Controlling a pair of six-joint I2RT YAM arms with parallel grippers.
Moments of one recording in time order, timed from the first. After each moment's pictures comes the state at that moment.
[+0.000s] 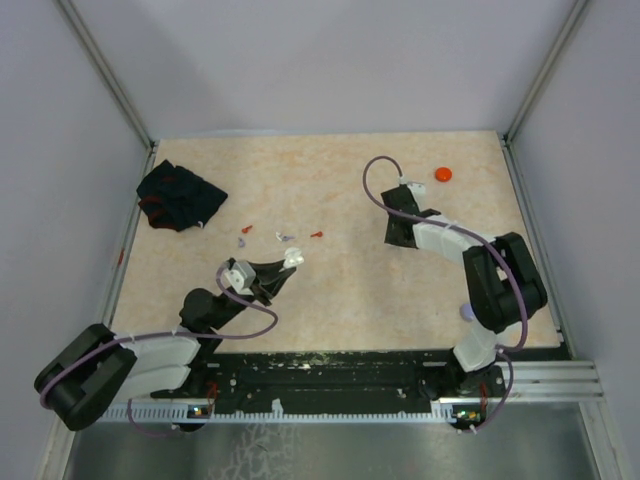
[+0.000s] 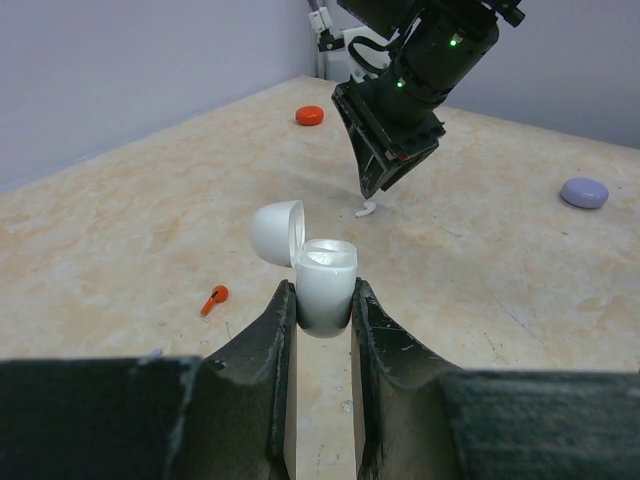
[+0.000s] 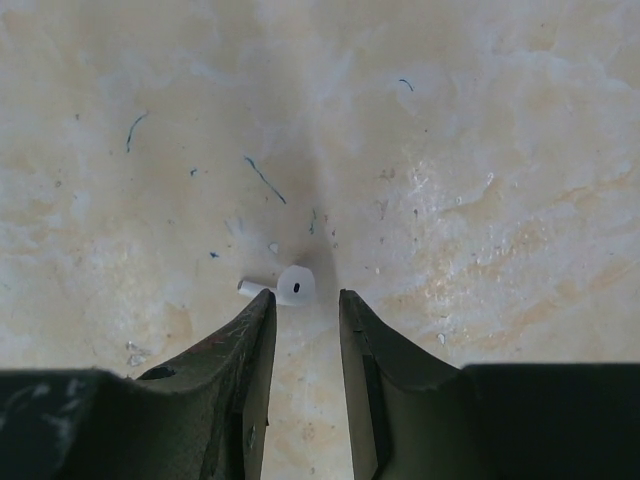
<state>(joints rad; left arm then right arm) -0.69 1.10 0.01 1.32 0.22 -0.03 0.40 1.65 0.99 -0.32 0.34 0.50</state>
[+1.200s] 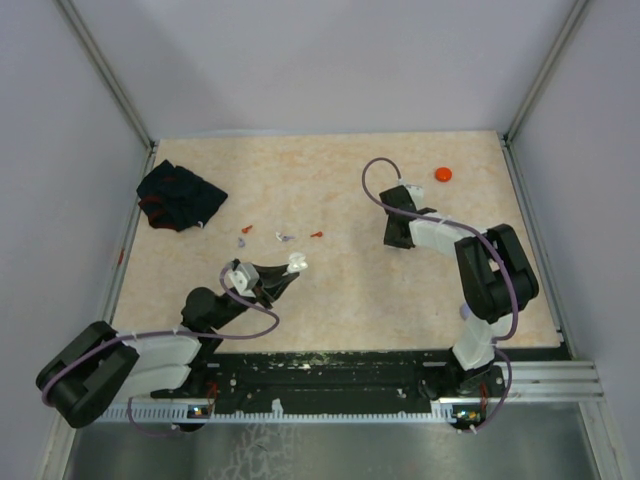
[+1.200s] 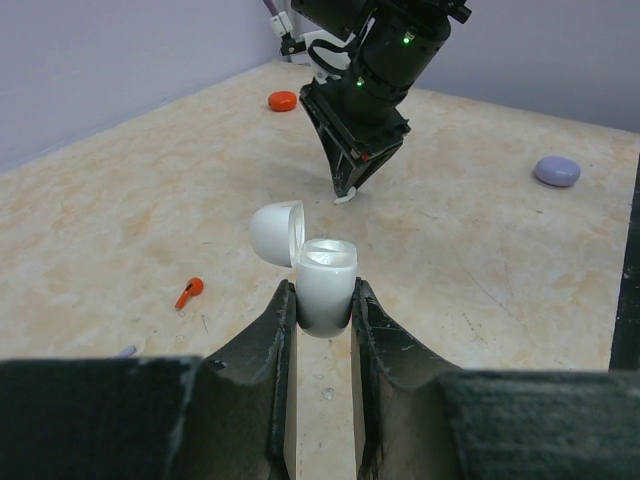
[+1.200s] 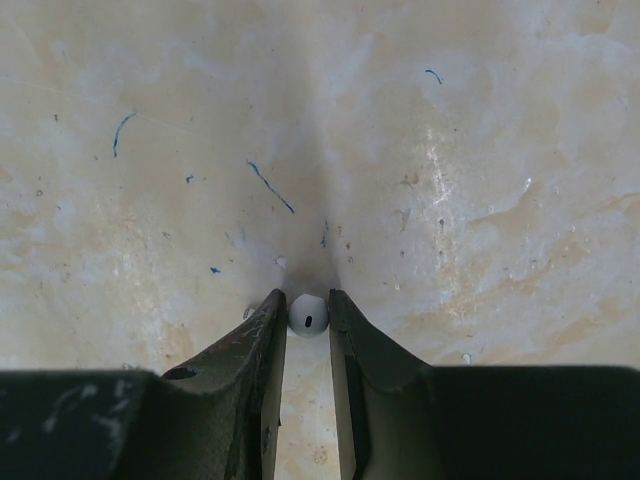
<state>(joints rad) -0.69 1.12 0.02 1.31 0.29 -0.03 0.39 1.75 1.02 -0.30 0.31 0.53</state>
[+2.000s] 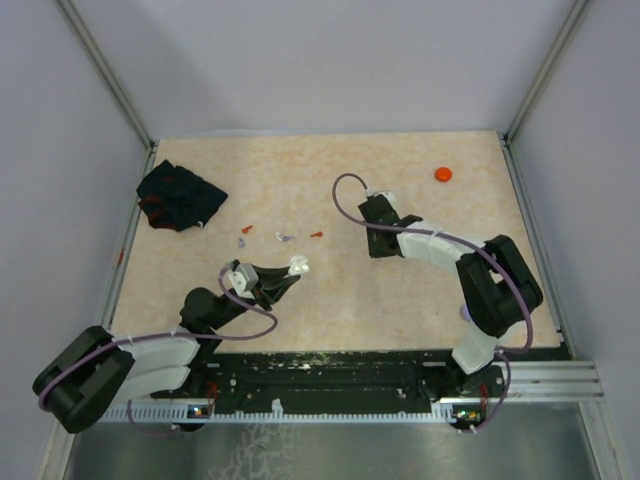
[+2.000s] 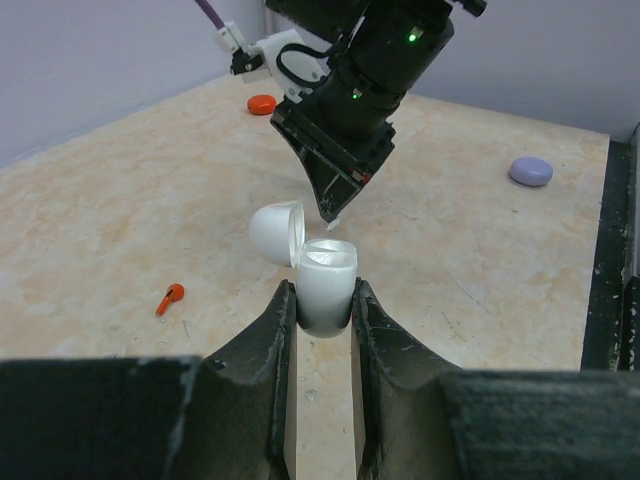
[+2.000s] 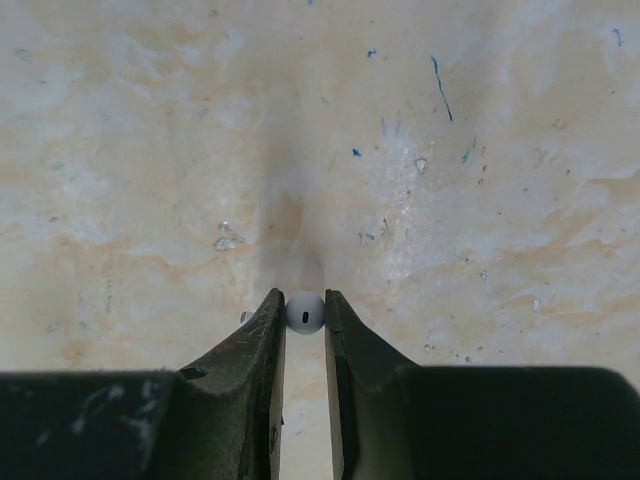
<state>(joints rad) -0.69 1.08 0.02 1.28 0.33 -0.06 0.55 1.70 1.01 -0.36 0.28 0.38</state>
